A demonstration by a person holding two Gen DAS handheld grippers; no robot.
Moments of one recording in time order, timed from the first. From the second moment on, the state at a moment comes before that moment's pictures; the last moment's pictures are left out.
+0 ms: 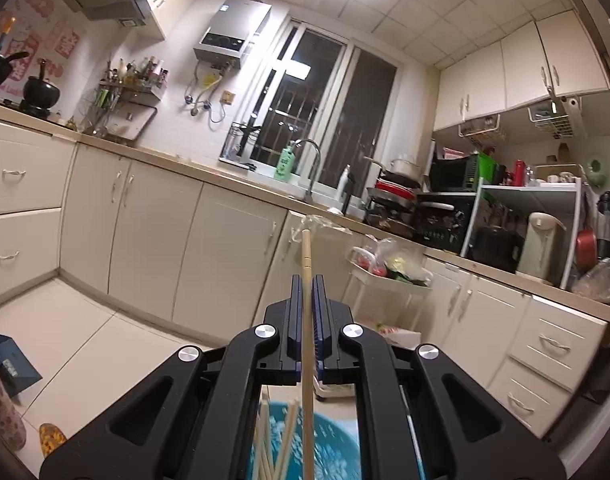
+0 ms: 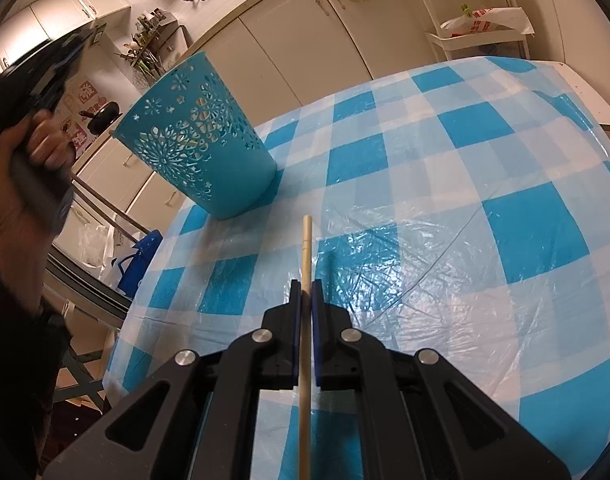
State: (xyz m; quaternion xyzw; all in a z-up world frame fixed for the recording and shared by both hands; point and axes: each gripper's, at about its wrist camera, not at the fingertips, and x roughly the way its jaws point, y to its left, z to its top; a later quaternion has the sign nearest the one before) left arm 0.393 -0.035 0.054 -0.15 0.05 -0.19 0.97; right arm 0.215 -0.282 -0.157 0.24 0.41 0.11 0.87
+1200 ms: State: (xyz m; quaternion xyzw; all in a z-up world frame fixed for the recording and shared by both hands) left arm 0.374 -0.044 -0.012 -0.05 0.15 -0.14 0.98; right arm 0.210 -0.297 -0.153 0.29 0.38 0.14 0.87
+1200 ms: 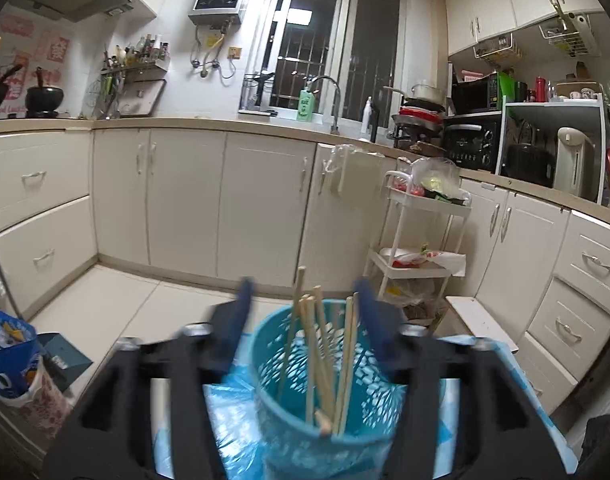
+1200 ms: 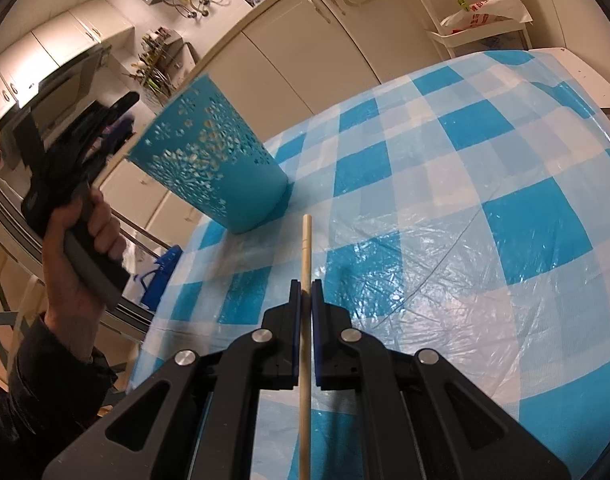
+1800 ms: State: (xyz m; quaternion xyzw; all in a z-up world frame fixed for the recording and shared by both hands) left arm 0.262 0.016 -0.107 -0.14 0.22 -0.12 0.96; right arm 0.294 -0.263 0.007 0.29 0.21 0.22 0.91
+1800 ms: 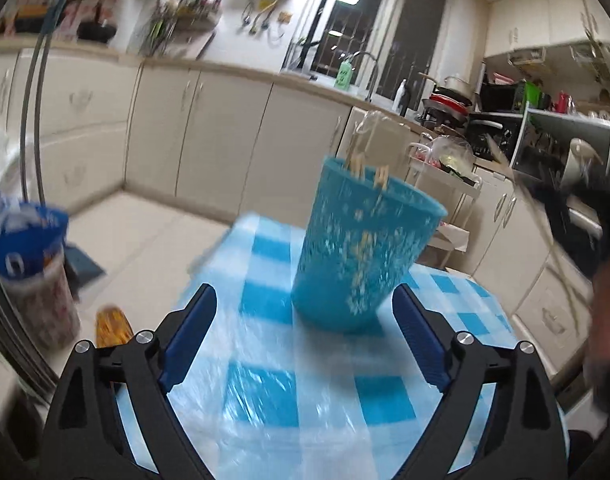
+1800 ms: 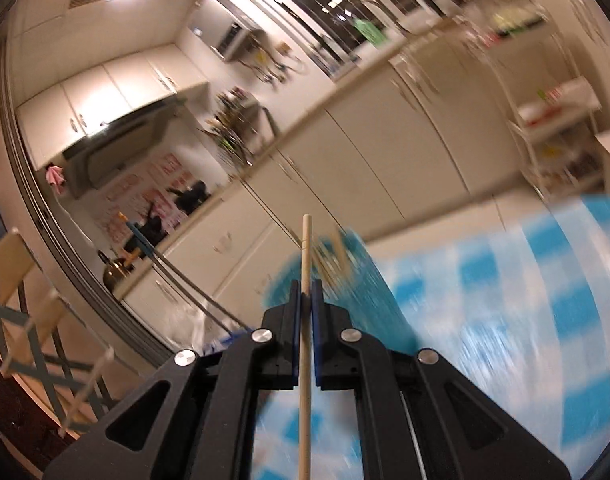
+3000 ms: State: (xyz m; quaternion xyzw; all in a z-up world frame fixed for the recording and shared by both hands) left arm 0.254 0.022 -0.099 -0.16 0.27 -0.10 0.94; right arm 0.222 -0.231 -0.038 0.17 0.31 0.08 0.93
